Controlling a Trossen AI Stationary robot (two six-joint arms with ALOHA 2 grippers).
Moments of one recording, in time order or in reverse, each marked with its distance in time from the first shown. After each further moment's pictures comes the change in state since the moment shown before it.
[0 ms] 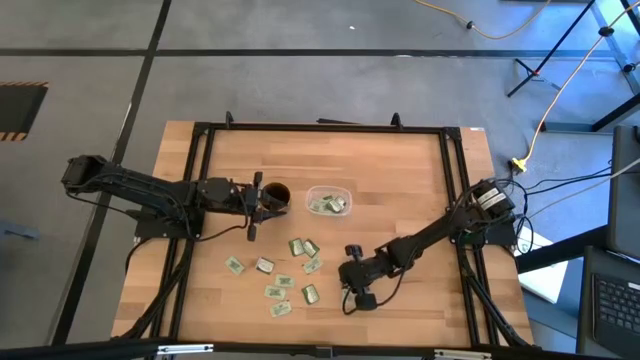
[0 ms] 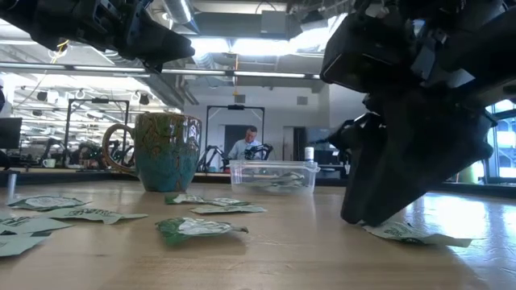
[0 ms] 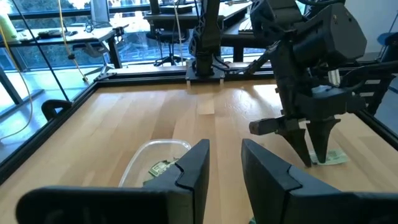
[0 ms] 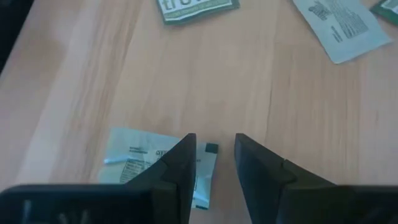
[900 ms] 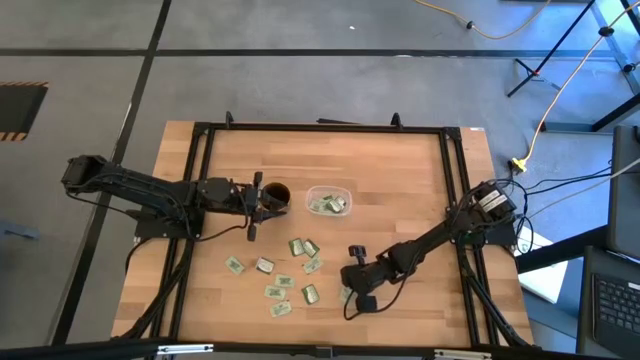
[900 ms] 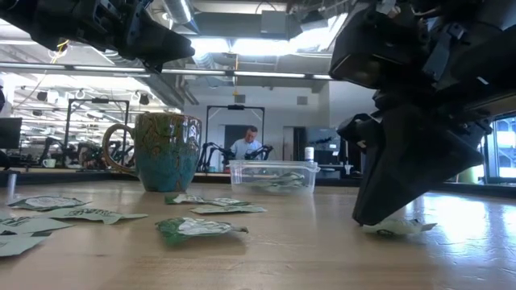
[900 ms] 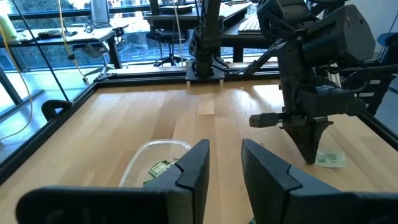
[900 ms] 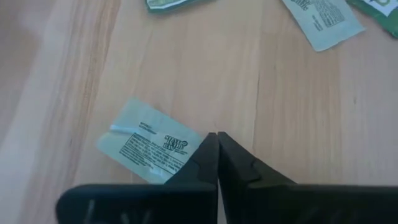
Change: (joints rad) left arm 0.000 0.000 0.000 0.000 0.000 0.000; right arm 0.037 0.018 0.012 -0.101 0.125 0.037
